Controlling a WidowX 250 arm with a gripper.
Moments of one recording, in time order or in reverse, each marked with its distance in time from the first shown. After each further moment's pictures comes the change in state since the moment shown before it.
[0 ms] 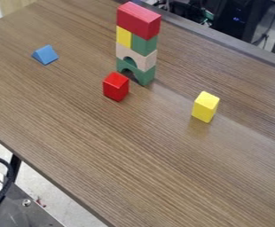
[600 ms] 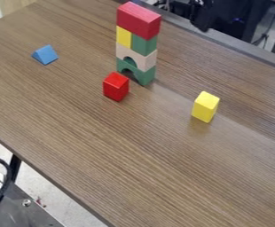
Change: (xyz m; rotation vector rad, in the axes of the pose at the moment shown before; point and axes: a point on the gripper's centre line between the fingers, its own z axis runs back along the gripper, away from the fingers) arm -0.016 -0.009 -0.021 -0.052 -0.013 0.051
